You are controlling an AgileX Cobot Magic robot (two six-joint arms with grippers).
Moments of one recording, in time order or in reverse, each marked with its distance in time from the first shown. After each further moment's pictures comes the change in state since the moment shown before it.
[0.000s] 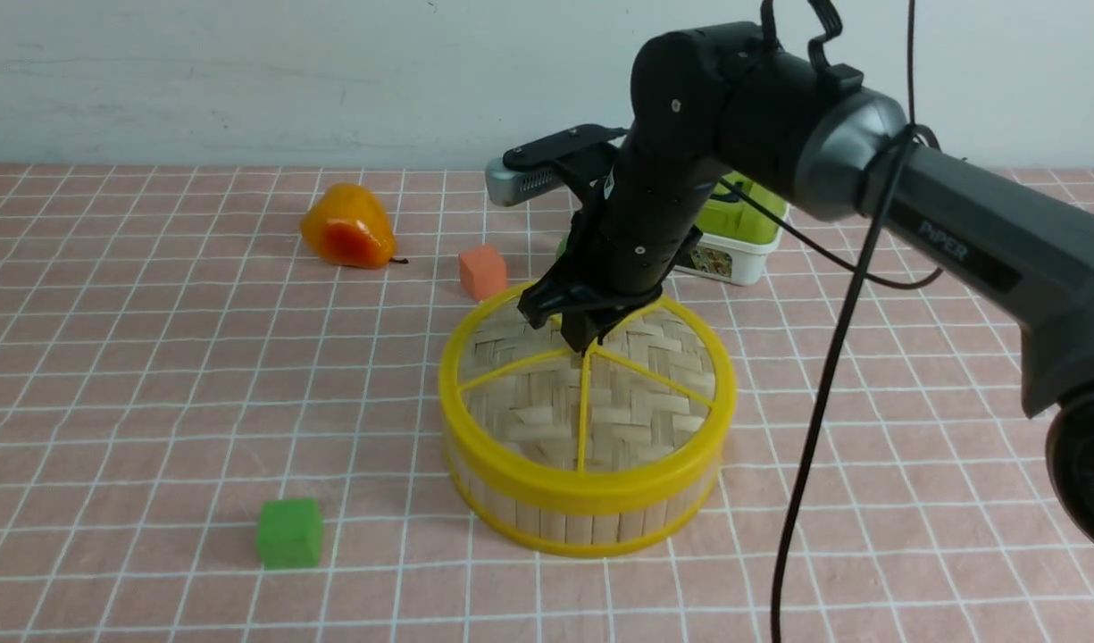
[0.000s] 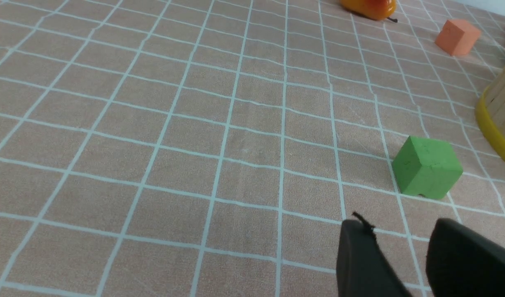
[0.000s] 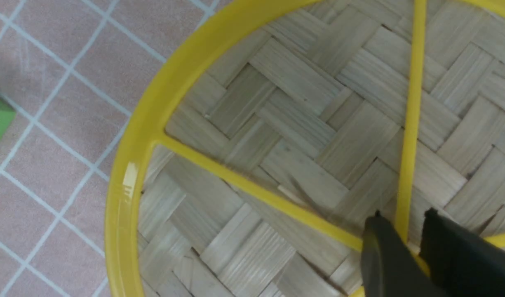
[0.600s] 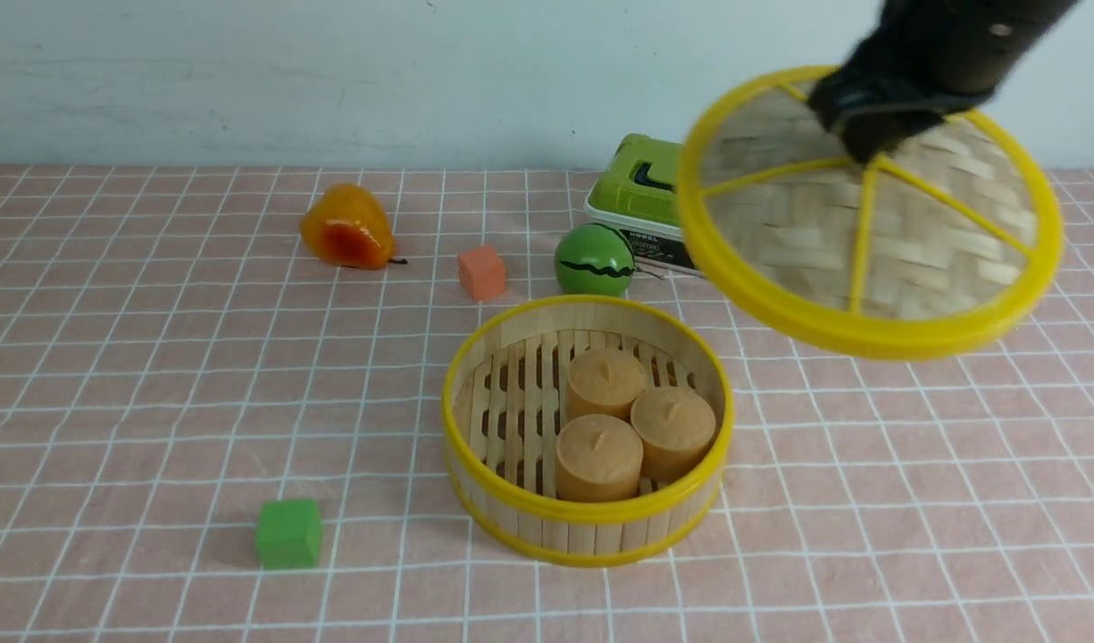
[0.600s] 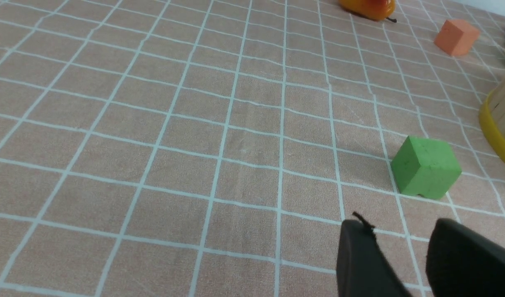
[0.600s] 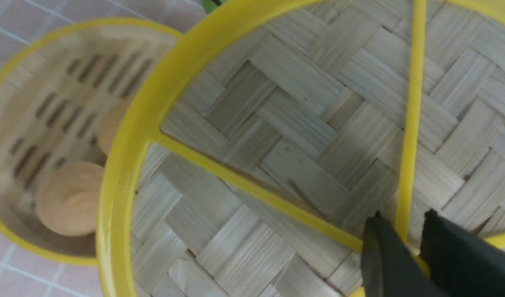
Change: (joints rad) right arm -0.263 -0.511 0.271 -0.175 0.081 -0.003; left arm 0.000 0.000 0.000 0.000 0.000 0.000
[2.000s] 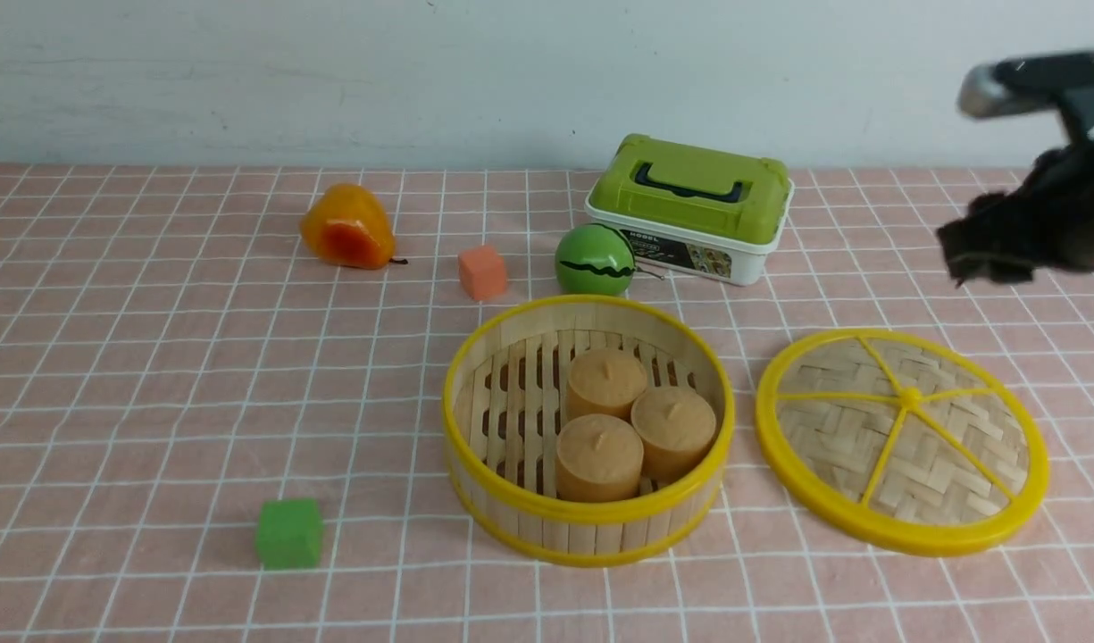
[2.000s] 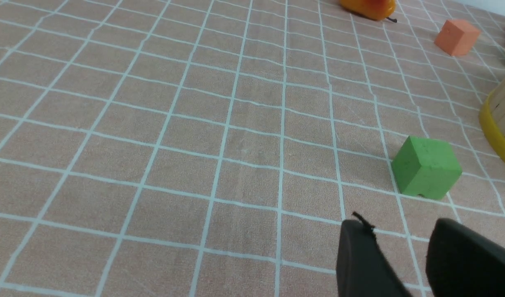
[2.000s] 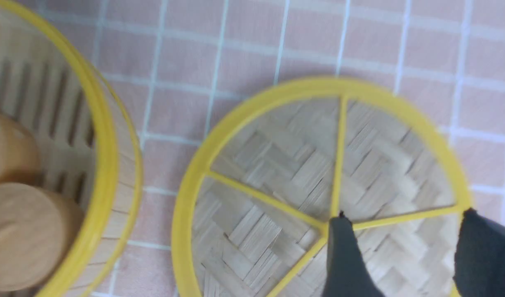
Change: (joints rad) right arm -0.206 -0.248 0.581 0.153 -0.578 -0.032; left arm 0.000 0.000 0.000 0.000 0.000 0.000
